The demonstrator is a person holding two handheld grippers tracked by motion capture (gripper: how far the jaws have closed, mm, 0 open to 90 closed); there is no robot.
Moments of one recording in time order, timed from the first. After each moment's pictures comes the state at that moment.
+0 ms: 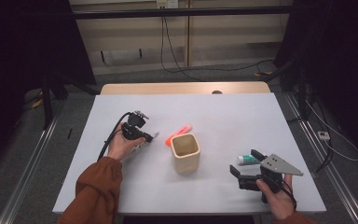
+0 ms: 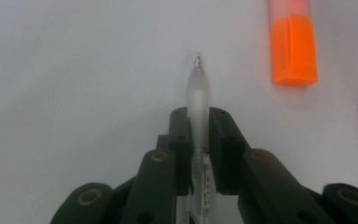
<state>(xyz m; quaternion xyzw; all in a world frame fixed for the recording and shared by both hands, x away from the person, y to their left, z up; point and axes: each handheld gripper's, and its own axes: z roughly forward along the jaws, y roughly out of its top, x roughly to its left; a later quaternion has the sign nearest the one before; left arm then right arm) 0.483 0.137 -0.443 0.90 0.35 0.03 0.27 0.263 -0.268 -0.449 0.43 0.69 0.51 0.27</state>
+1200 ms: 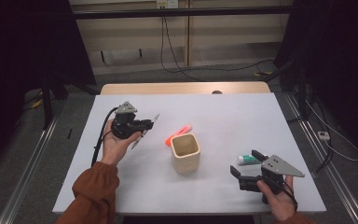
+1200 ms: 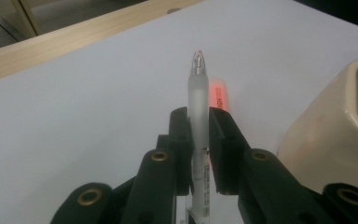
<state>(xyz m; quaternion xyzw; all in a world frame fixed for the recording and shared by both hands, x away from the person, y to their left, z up) 0.444 0.150 -0.385 0.82 0.32 0.11 0.46 0.259 -0.268 -0.447 0.43 0.68 0.52 0.28</state>
